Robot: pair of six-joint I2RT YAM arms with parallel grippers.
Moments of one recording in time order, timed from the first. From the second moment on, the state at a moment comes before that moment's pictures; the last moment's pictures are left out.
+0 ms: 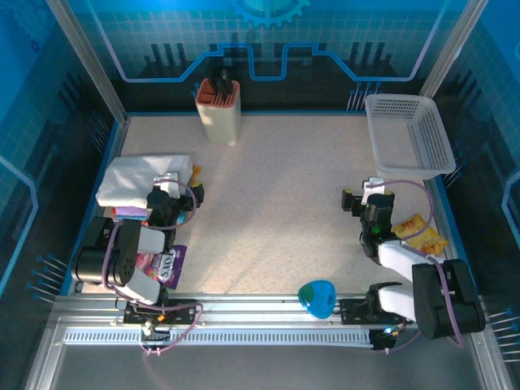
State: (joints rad) left arm 0.00 1.54 0.29 0.98 0.02 -0.11; right arm 0.09 1.21 0.26 0.57 0.25 0.01
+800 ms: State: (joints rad) left arm 0.00 1.54 0.34 0.91 -0.08 -0.12; right arm 0.05 1.54 0.37 0.78 -0.03 -0.04
